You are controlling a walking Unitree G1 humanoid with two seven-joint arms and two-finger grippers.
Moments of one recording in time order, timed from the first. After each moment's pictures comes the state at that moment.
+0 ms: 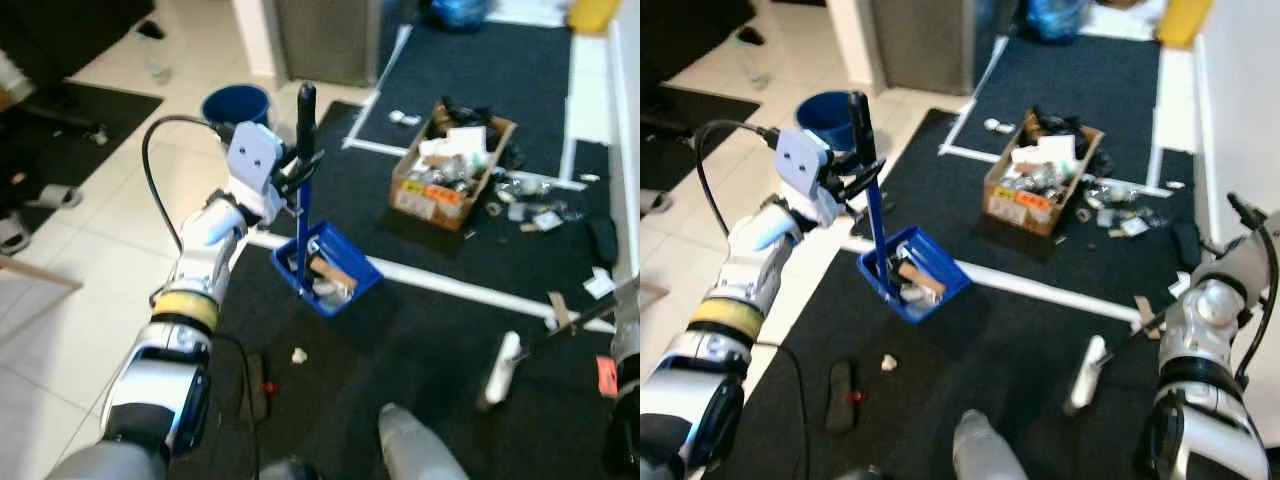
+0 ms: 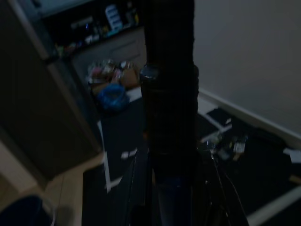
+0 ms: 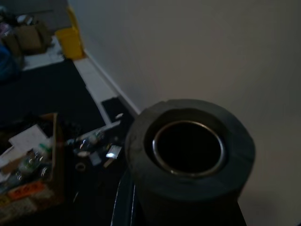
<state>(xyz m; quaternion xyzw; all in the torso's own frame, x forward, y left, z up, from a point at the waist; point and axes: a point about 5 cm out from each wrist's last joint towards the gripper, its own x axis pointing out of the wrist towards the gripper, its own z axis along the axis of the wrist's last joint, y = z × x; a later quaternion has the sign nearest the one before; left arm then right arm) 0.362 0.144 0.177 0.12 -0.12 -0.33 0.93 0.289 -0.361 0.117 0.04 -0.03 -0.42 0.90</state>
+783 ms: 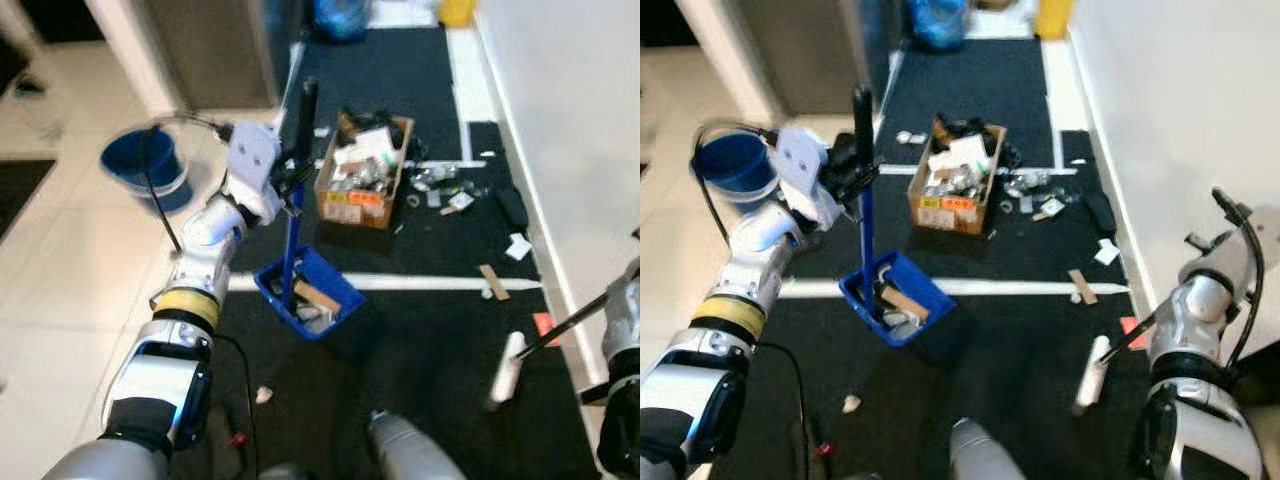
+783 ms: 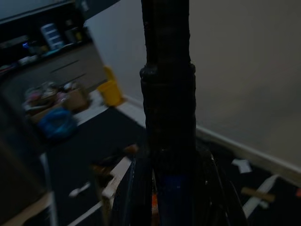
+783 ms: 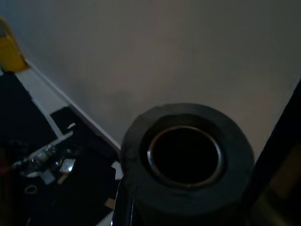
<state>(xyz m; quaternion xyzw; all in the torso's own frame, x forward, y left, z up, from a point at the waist) 0.364 0.145 0.166 0.11 -0.10 -0.32 0.93 0.299 -0.344 0.109 0.05 -0.02 -0.39 0.92</state>
